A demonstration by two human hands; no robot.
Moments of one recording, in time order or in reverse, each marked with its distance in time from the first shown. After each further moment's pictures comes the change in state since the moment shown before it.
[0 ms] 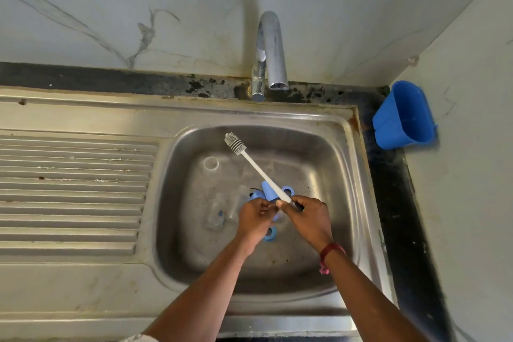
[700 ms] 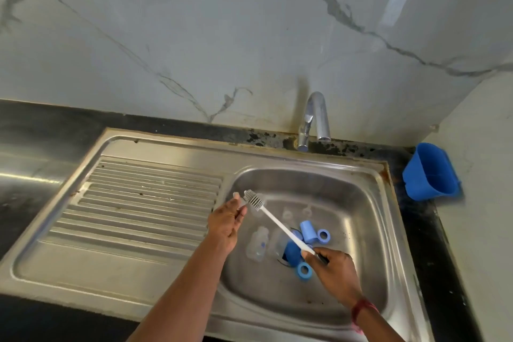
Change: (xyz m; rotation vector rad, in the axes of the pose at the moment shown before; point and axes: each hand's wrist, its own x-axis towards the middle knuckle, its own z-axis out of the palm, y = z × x) left_hand -0.042 0.070 -0.159 -0.932 0.338 -0.055; right_hand -0.063 -0.045 0.001 -0.048 -0.100 -0.092
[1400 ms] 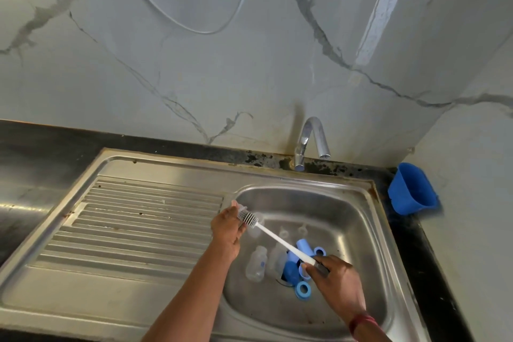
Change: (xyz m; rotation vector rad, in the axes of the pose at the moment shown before) left_hand 0.002 0.016 0.002 0.062 -0.083 0.051; right_hand -0.018 -0.016 0.005 -0.340 0.267 -0.172
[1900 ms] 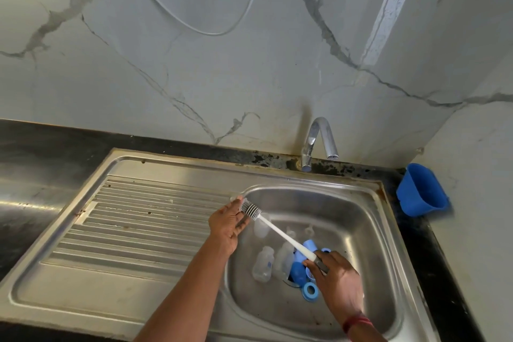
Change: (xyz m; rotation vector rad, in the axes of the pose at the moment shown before) left_hand 0.010 0.020 -0.011 -0.007 -0.001 -0.003; right_hand 0.002 -0.006 0.023 -0.092 0.170 -0.147
